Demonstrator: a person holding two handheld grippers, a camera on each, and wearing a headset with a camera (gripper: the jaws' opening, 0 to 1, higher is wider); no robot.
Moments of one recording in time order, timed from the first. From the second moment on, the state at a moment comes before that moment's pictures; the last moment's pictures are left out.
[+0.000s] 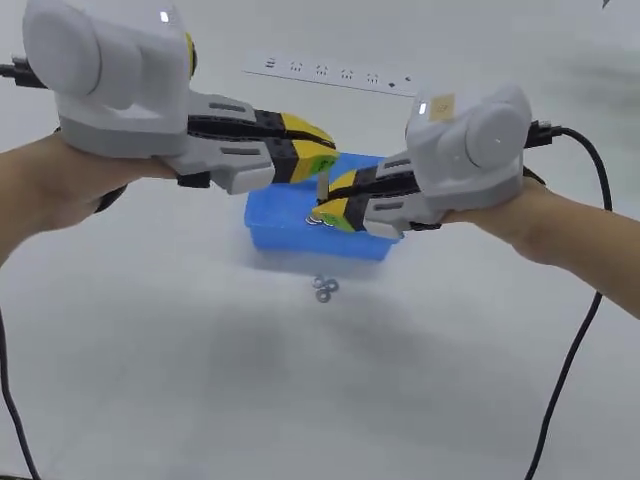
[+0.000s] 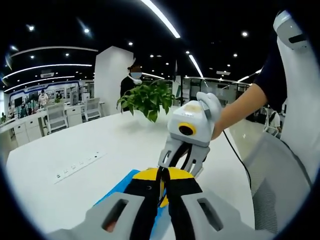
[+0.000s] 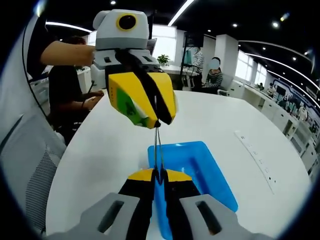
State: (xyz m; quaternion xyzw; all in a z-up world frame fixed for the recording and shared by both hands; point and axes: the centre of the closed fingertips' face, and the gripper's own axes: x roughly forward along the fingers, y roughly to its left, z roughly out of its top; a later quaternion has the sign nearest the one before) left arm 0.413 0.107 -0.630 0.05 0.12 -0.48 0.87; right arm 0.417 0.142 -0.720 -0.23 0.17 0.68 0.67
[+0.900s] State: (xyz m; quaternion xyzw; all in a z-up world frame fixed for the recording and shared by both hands) left arm 0.412 0.109 -0.627 0.15 0.10 -0.48 0.86; right arm 0.414 0.134 -0.720 -0.21 0.19 0.64 0.72
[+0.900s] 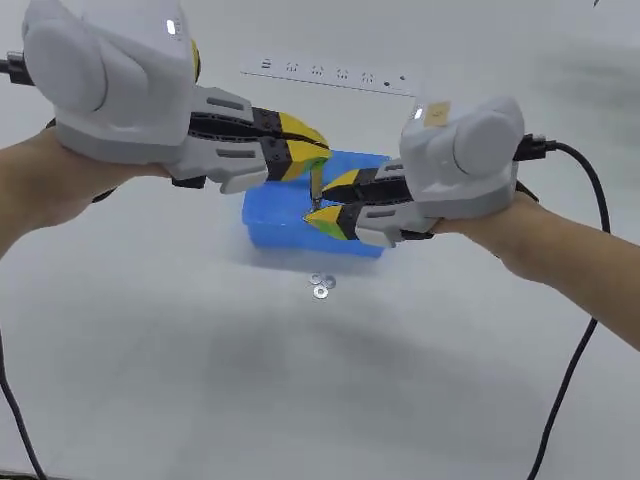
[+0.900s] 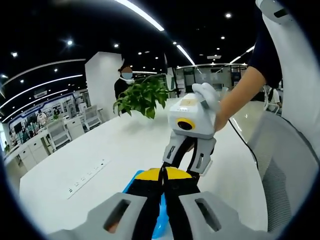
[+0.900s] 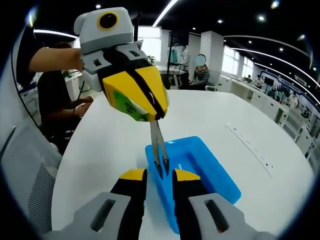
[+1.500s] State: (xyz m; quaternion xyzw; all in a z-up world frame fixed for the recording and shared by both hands) left arm 0.389 0.106 -0.605 0.15 0.07 -0.48 0.86; right arm 0.408 0.105 -0.715 -0.21 0.19 0.59 0.76
